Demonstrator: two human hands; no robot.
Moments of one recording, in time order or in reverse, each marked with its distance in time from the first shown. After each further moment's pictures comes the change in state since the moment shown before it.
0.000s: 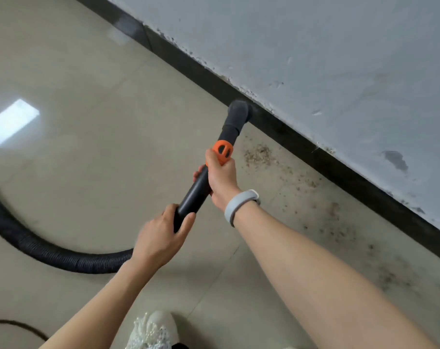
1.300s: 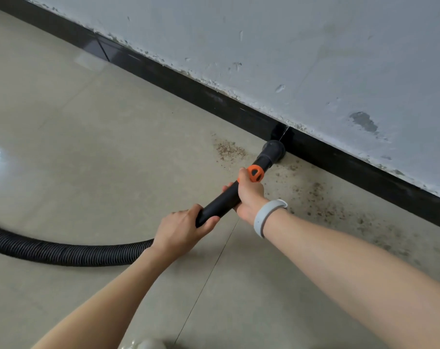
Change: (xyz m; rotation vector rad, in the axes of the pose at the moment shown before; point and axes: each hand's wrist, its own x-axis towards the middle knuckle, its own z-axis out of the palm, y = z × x) left_hand 0.037 0.026 0.083 0.238 -0.094 0.303; right_hand 0.023 0.038 -0.120 0.164 0.277 0.137
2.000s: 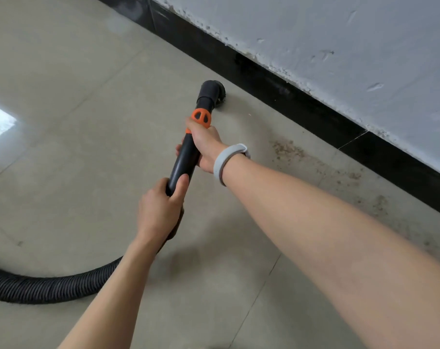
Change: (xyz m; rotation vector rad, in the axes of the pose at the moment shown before) left_hand 0.014 -0.129 -0.051 -0.602 0.362 -0.425; right_hand -0.011 0.014 0.226 -0.323 -0.334 -0.086
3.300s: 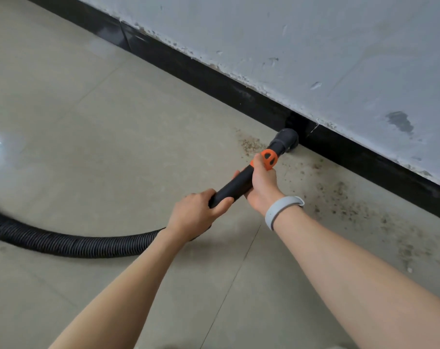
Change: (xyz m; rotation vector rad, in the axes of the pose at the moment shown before) left_hand -0.053 0.051 0.060 0.402 -0.396 0.386; right_hand -0.065 0.049 -0.155 0.465 0.341 -0.069
